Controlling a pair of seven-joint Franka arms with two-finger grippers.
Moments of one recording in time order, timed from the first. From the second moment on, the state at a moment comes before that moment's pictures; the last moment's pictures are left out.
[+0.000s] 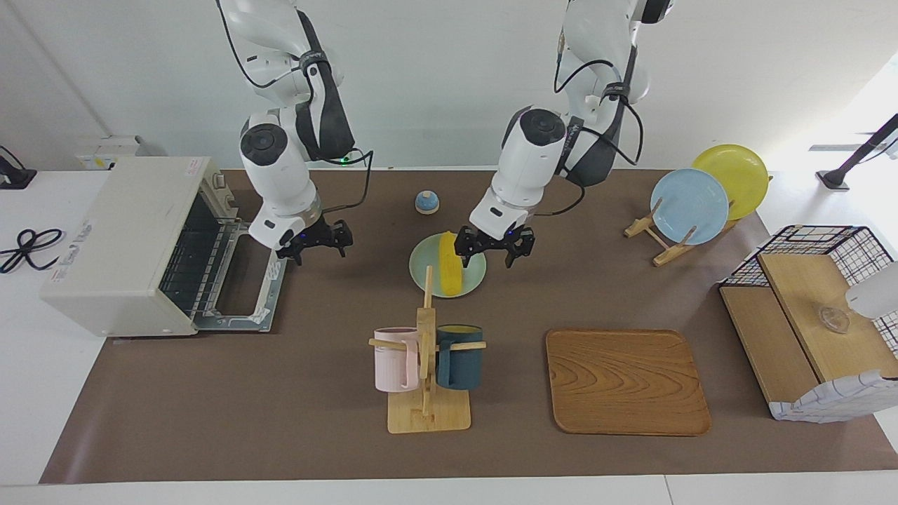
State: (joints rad) left arm -0.59 0.22 0.01 -1.78 -0.14 2.16 -0.53; right arm 0.21 0.05 0.03 -2.08 0.04 2.07 0.07
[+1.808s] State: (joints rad) left arm -0.20 0.04 0.02 -1.71 0.02 1.84 -0.14; right arm 0.77 0.54 0.04 -1.66 -0.14 2.19 0.81
